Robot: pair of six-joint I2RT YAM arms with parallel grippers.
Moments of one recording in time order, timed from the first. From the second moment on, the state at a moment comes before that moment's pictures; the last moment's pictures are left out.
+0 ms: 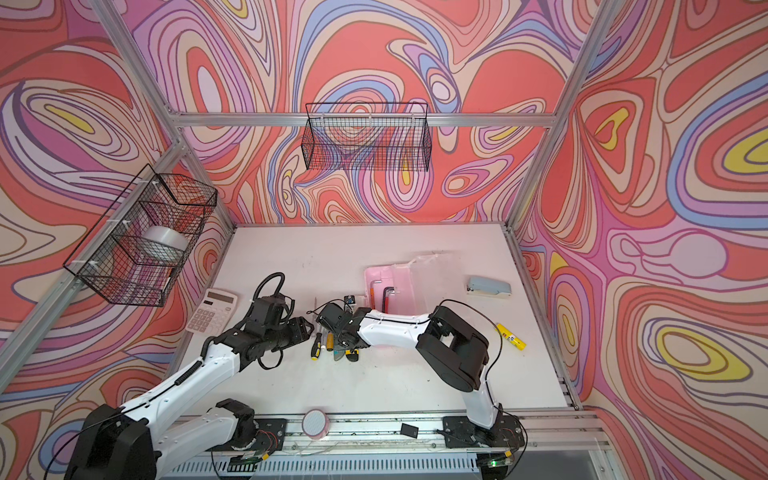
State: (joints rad) left arm -0.36 1.07 0.54 -0.39 0.12 -0.70; right arm 1.03 1.97 1.33 -0.58 0.21 0.87
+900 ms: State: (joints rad) left arm -0.36 1.12 0.54 -0.37 0.12 -0.70; right arm 1.02 2.01 1.36 -0.59 0.22 0.84
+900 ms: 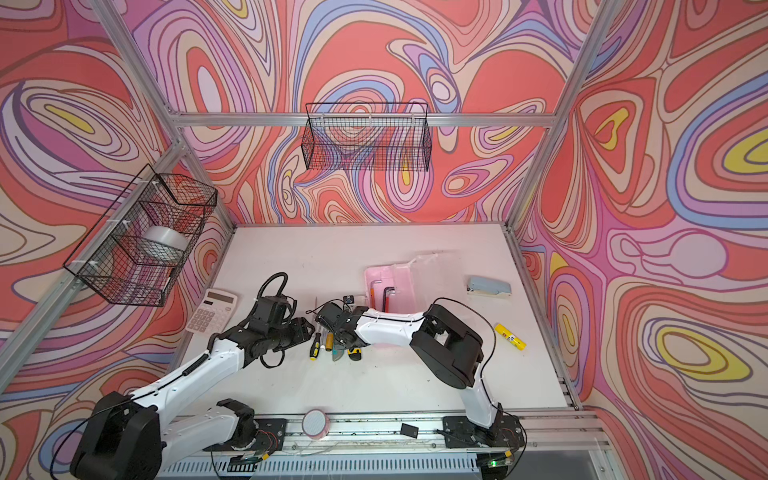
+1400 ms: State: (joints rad) left arm -0.36 1.12 0.54 -0.37 0.12 -0.70; right arm 1.02 1.83 1.35 -0.61 0.18 0.80
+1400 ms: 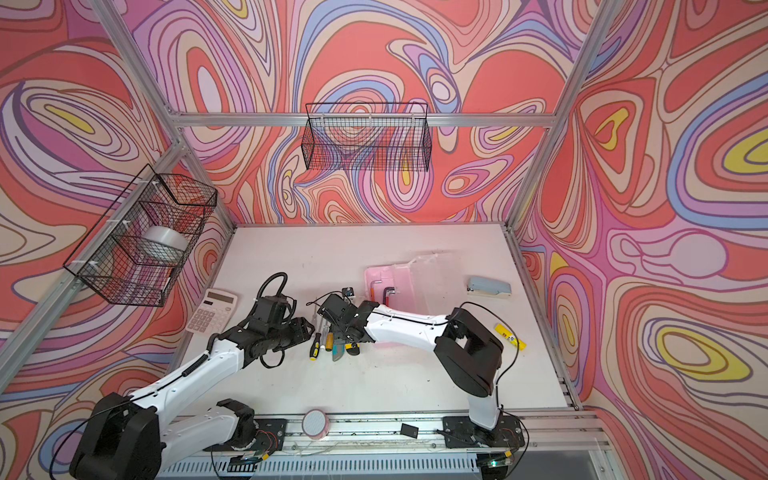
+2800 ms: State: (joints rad) left arm -0.36 1.17 0.54 -0.32 0.11 -0.71; right arm 0.63 1.59 1.18 -0.71 0.40 0.54
